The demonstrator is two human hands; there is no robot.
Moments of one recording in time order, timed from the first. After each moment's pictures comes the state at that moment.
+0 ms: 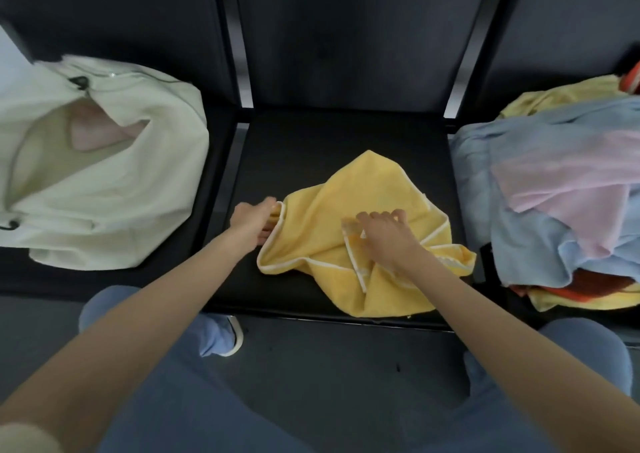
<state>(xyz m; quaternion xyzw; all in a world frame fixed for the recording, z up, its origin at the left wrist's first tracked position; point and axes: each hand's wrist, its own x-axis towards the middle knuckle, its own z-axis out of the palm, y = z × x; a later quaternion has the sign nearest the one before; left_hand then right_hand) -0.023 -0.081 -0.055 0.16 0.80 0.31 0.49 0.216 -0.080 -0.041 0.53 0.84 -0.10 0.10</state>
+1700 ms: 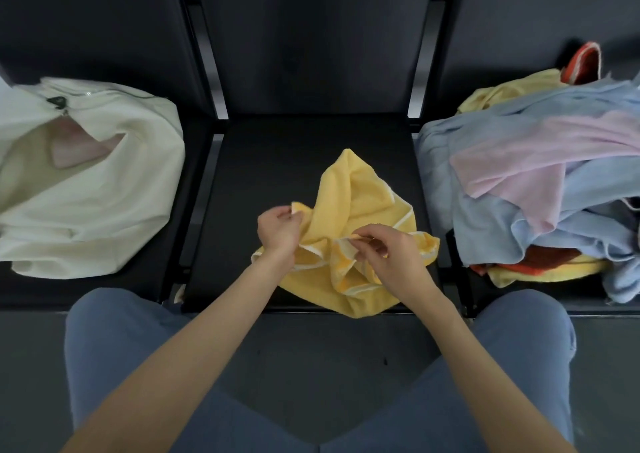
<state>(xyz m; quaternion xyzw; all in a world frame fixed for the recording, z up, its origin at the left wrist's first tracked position) 0.094 -0.119 -0.024 0.22 0.77 0.43 0.42 0.276 -0.160 -0.004 0.53 0.72 -0.34 -0.31</state>
